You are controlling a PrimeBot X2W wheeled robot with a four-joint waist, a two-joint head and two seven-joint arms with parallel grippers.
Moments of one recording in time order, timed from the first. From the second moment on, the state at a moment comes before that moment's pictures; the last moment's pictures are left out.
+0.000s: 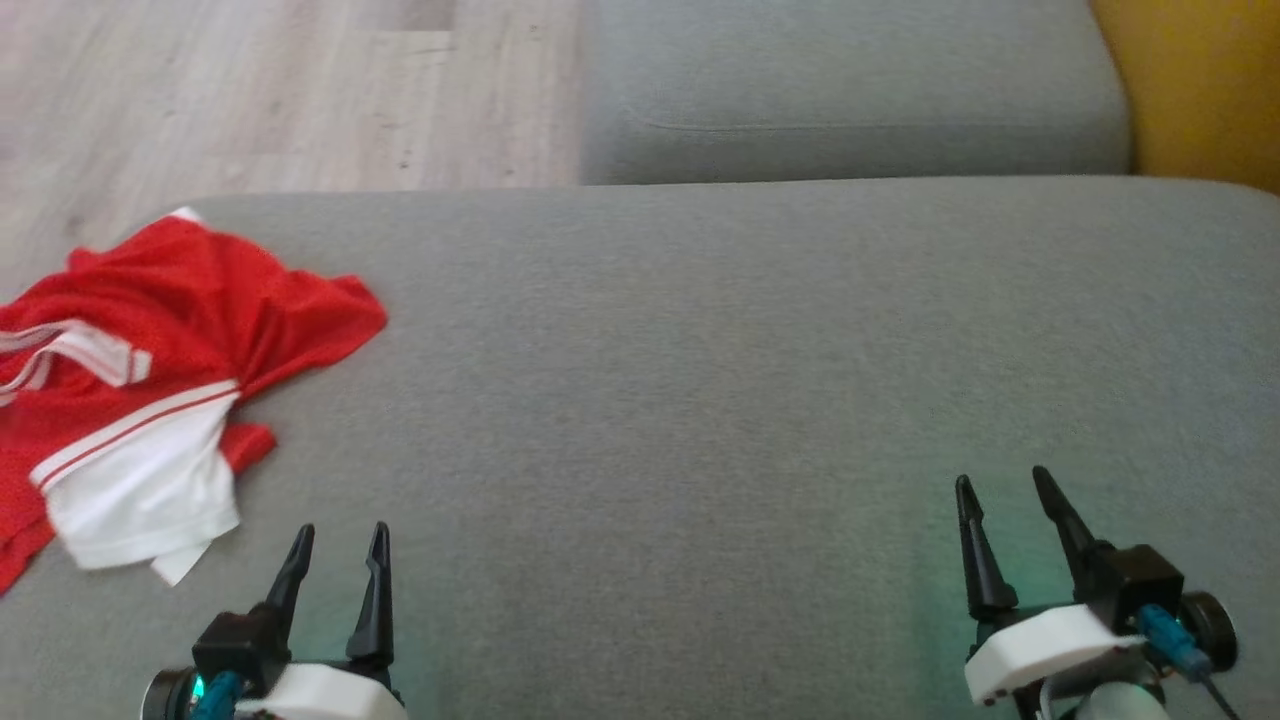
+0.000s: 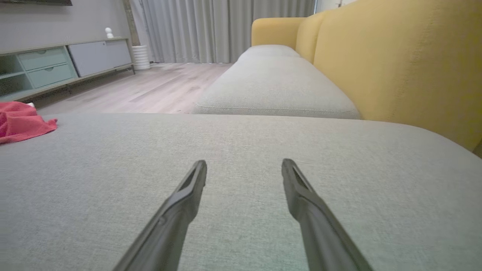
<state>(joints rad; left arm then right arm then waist) -0.03 0.11 -0.08 0.48 -0.20 -0.13 -0.25 0.01 -0.05 0.01 0.37 0.02 0.12 -0.25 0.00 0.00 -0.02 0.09</state>
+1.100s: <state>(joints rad) -0.40 0.27 0.00 0.39 -0.43 -0.13 -0.07 -0.21 -0.12 0.26 0.24 0.06 0.12 -0.25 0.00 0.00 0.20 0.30</state>
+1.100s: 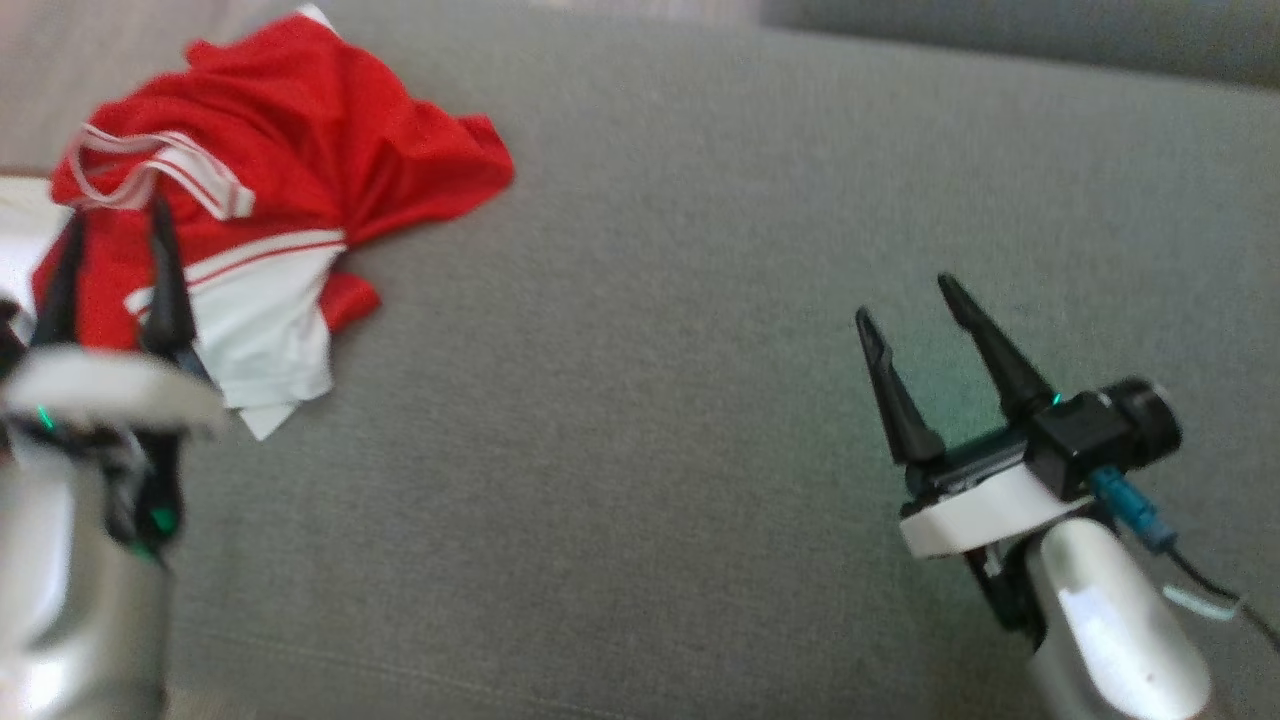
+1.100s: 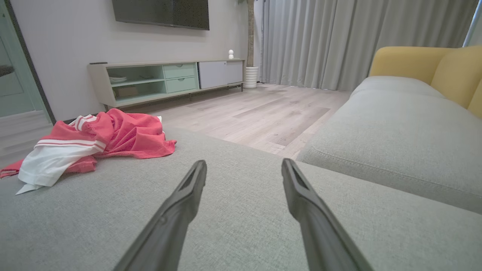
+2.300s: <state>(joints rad) -1.01 0.38 -0.09 1.13 -0.41 -0.12 0.06 -0.24 -0.30 0.25 -0.15 0.05 0.12 -0.10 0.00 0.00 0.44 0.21</state>
